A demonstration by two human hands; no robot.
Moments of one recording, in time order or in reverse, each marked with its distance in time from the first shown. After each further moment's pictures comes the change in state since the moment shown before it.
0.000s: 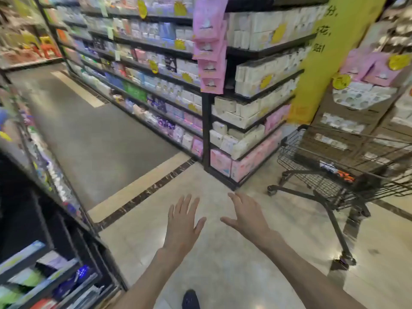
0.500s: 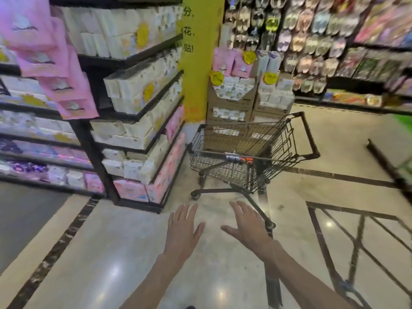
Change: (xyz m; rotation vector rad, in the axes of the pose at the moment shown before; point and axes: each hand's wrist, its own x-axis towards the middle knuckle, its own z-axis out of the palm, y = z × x) left_hand 0.233 0.180 0.118 -0.161 -0.286 0.493; right_hand 0.022 0.210 -0.052 -0.006 0.073 0.617
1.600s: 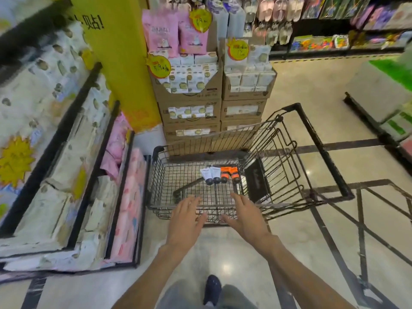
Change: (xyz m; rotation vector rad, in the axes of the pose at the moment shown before) left_hand 0.535 0.046 0.063 -0.035 -0.273 0.162; right_hand 0.446 0.179 -0.026 0.221 0.022 0.349
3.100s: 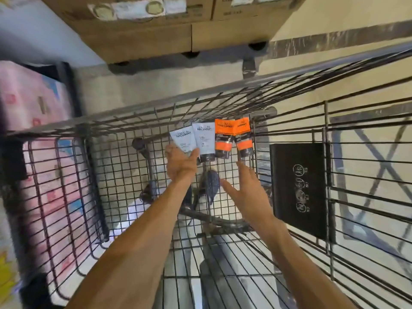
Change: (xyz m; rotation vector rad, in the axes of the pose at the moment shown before) left_hand 0.482 -0.128 0.338 -0.411 -0.275 -0.802; right_hand 0.380 0.176 0.230 0.297 -0.383 0.547
